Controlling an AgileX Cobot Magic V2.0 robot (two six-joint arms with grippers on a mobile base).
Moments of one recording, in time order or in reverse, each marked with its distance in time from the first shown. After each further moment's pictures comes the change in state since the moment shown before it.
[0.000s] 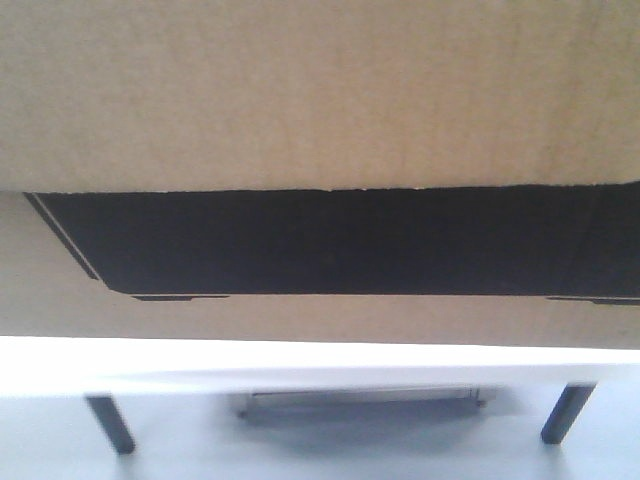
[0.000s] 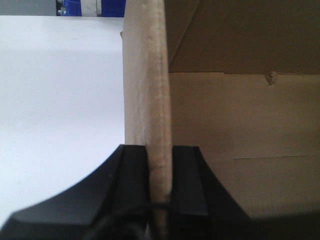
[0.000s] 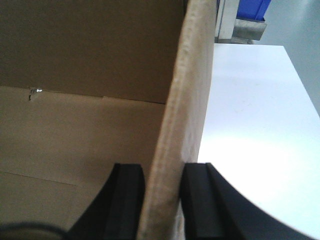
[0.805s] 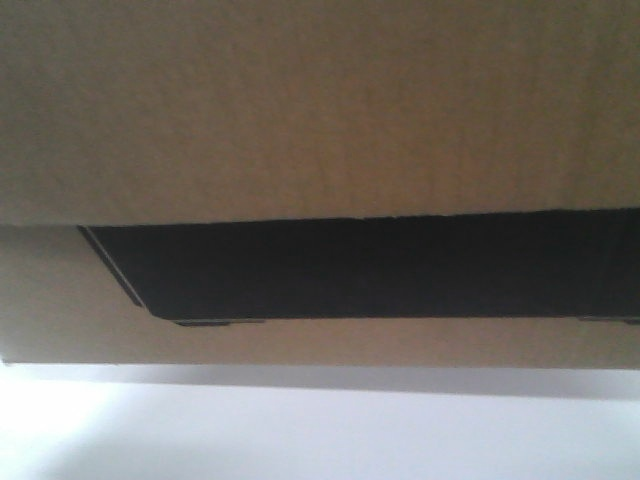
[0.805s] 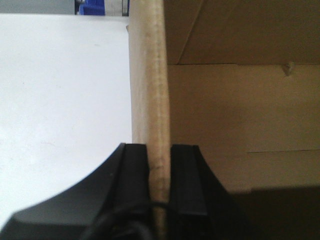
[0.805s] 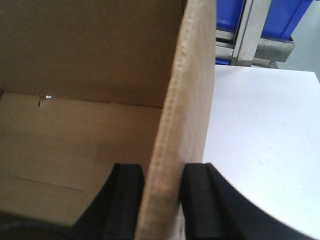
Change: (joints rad) left arm 0.000 0.130 0.000 -0.008 -0.015 -0.002; right arm -0.006 0.011 0.000 -0.017 0.006 0.002
